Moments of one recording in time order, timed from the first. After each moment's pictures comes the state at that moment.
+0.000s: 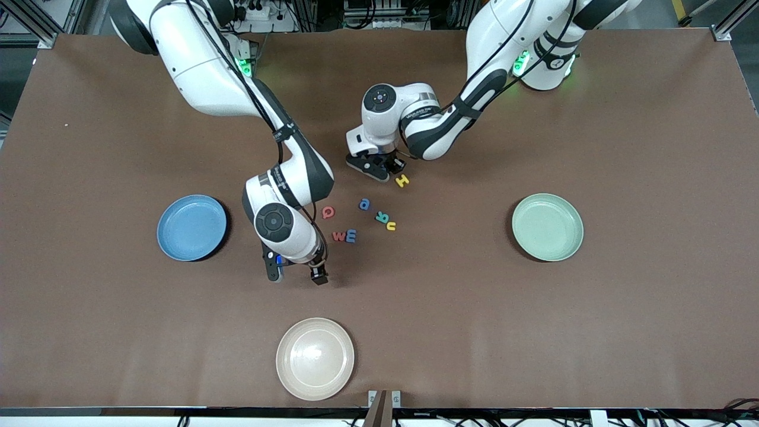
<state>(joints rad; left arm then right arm) -0.48 0.68 -0.52 -1.86 0.48 2.43 -0.78 0.52 0.82 -0.03 -1.38 0.11 2.20 1.74</state>
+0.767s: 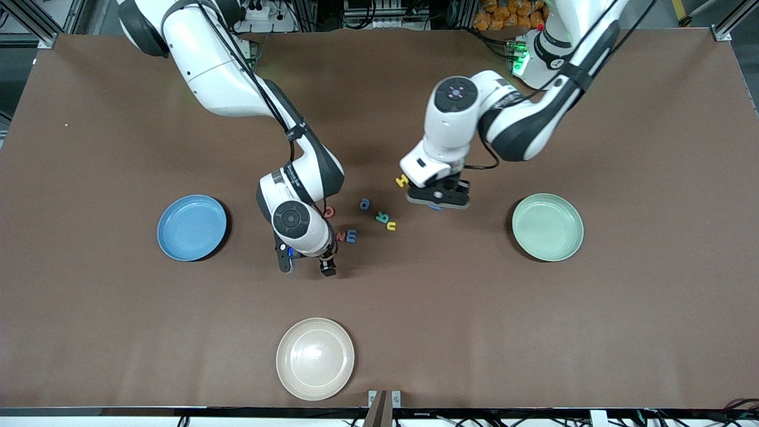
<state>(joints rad) 0.04 0.41 -0.74 -1.85 0.46 2.20 -0.77 0.56 0.84 -0.03 -1.41 0.12 2.20 1.80</state>
